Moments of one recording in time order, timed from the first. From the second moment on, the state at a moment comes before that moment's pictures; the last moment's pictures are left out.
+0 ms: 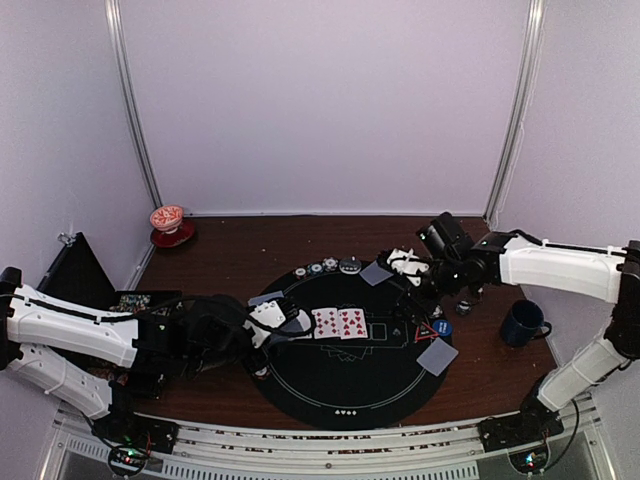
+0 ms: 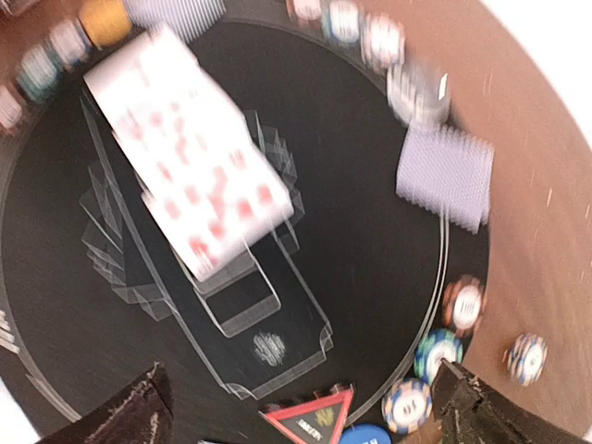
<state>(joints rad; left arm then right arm) -1.20 1.25 0.62 0.06 -0.38 0.13 0.67 1.46 1.02 -0.53 -0.03 -0.31</state>
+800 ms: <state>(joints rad) -1.20 1.25 0.62 0.06 -0.36 0.14 0.83 1.82 1.47 -0.47 -0.66 -0.16</state>
